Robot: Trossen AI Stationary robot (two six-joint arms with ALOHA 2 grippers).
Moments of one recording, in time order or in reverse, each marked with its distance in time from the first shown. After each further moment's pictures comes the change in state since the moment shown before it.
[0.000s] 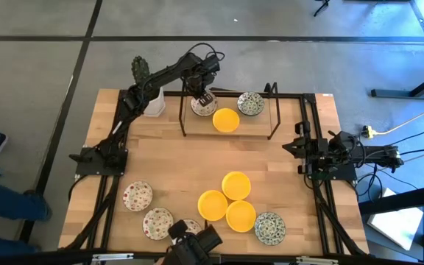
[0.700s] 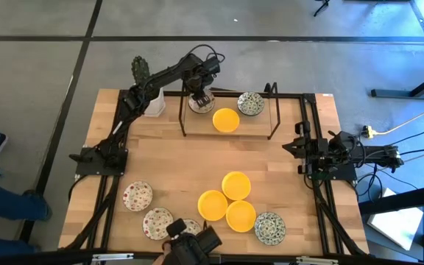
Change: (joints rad) left arm -0.002 0.004 0.001 -0.030 -0.088 0.064; right arm 0.000 0.000 0.000 0.000 0.000 0.000
